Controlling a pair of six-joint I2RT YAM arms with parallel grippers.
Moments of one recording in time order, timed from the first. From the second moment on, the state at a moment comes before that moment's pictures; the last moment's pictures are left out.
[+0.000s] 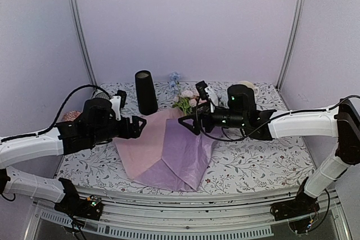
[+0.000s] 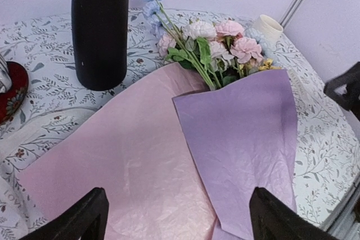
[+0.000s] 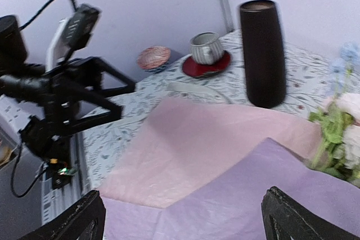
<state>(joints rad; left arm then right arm) -0.78 1.06 0.66 -0.09 -0.26 -0.45 0.87 1.58 0.97 0.35 -0.31 0.23</state>
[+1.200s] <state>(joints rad) -0.69 1.80 0.88 0.15 0.33 -0.60 0.80 1.50 0.67 0.49 0.10 0.28</state>
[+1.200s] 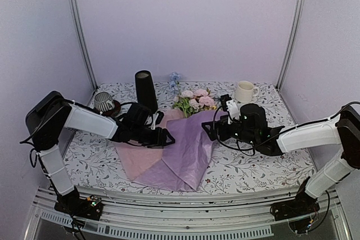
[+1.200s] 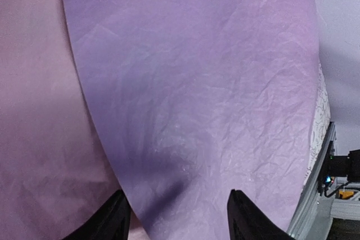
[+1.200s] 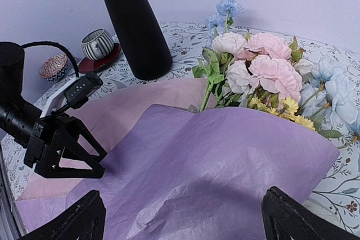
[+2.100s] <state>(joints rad) -0.83 1.63 0.93 0.13 0.31 -0.56 0.80 1.41 0.60 0.52 0.26 0.28</state>
